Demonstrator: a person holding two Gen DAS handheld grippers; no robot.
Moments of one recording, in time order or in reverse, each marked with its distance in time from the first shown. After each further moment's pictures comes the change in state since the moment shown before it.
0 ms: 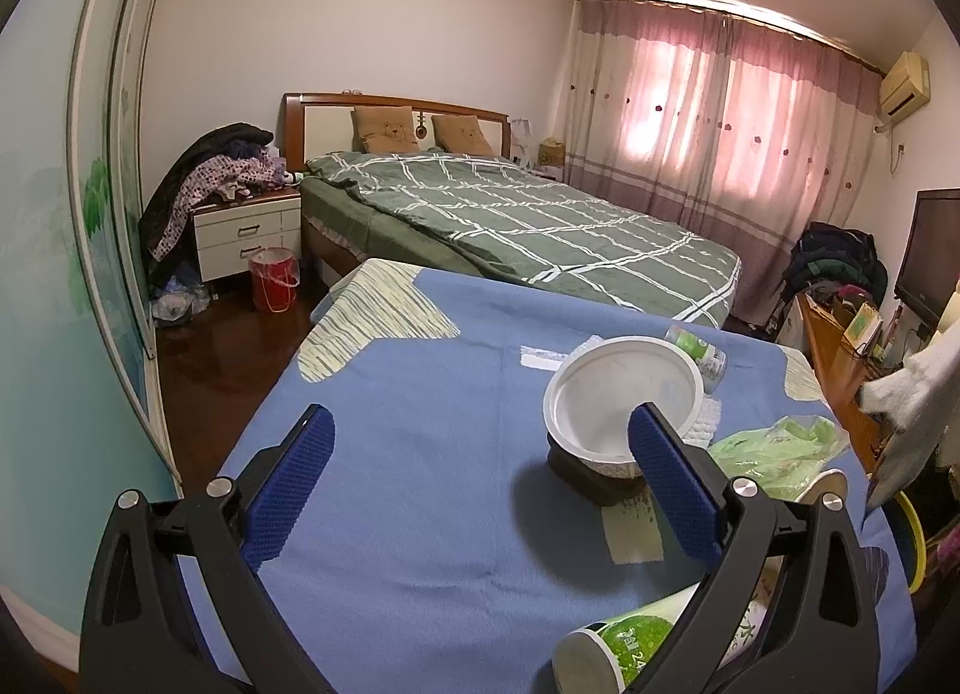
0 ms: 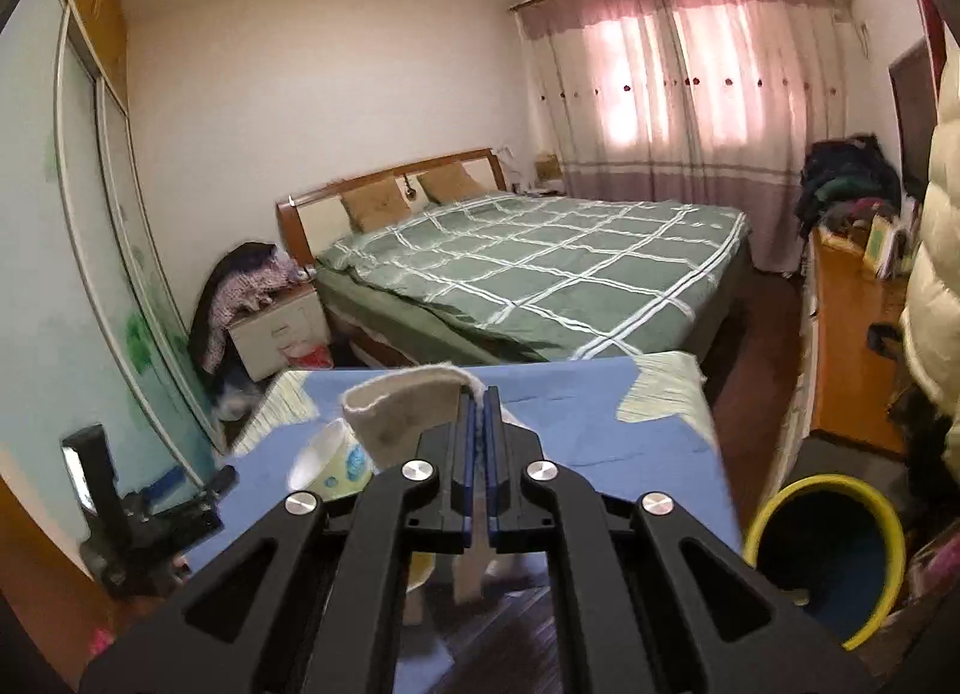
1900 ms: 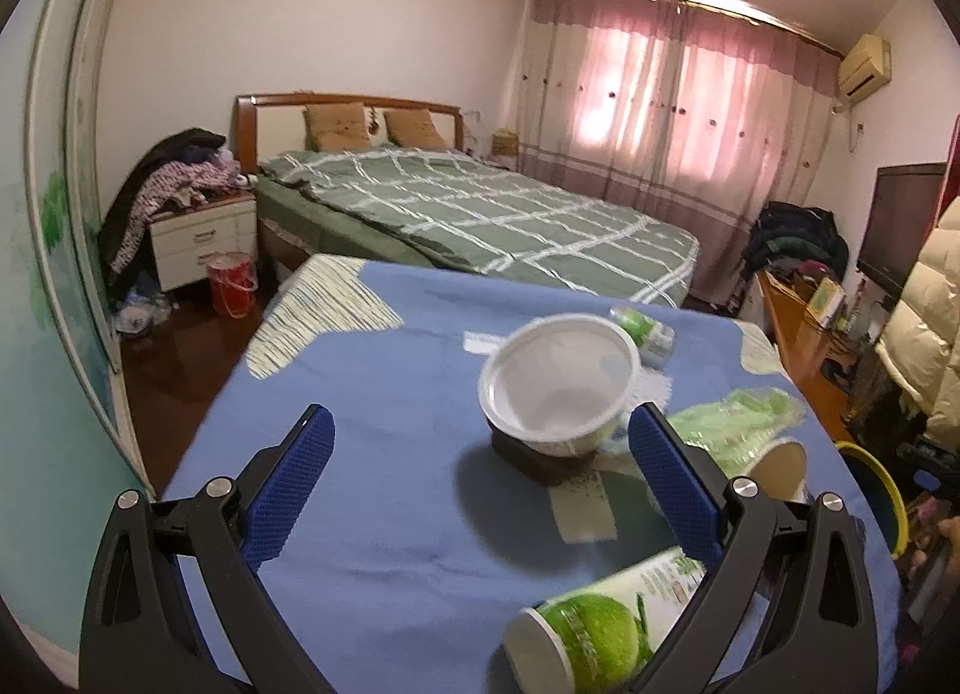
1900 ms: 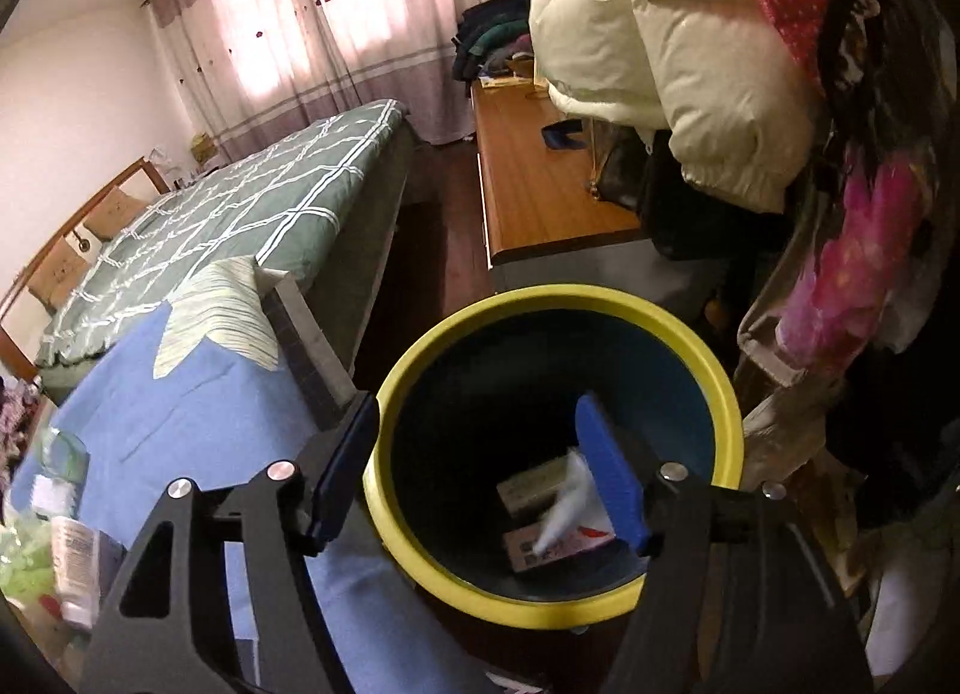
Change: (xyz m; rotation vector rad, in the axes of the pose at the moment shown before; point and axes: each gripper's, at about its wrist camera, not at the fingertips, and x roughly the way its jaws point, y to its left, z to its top) left arm -0.003 -0.021 -0.007 0.057 0.029 -0.108; right arm 0.030 -0.234 -0.121 0.553 0.093 -0.683
